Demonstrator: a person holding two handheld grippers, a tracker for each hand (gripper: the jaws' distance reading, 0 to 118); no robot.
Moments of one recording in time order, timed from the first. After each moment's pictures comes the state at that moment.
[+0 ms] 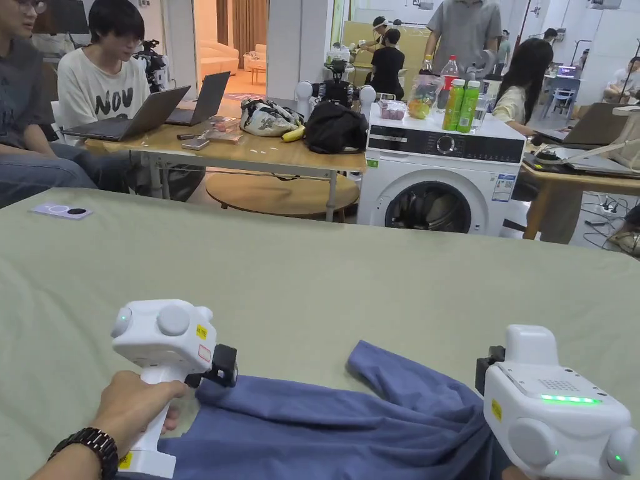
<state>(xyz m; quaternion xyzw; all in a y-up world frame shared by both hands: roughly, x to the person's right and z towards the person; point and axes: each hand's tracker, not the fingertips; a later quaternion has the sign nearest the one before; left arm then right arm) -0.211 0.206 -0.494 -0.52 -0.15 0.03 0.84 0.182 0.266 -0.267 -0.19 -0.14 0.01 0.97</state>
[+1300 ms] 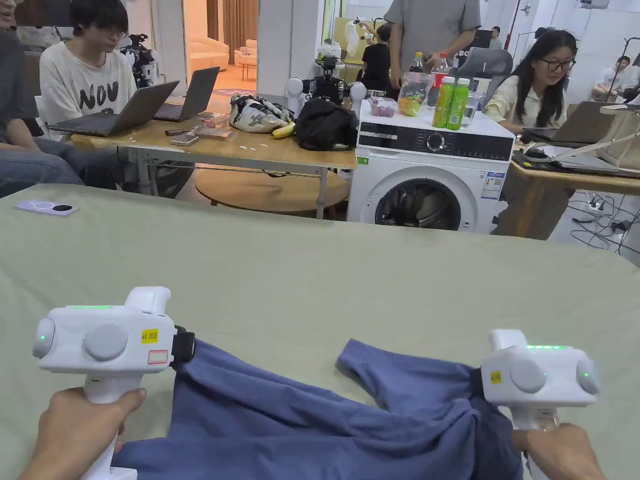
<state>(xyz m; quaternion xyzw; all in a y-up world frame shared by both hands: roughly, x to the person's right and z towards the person) -0.245 0.266 -0.416 -0.36 -0.18 0.04 0.91 0.267 0.222 -0.356 -0.38 -0.09 -0.01 0.92</state>
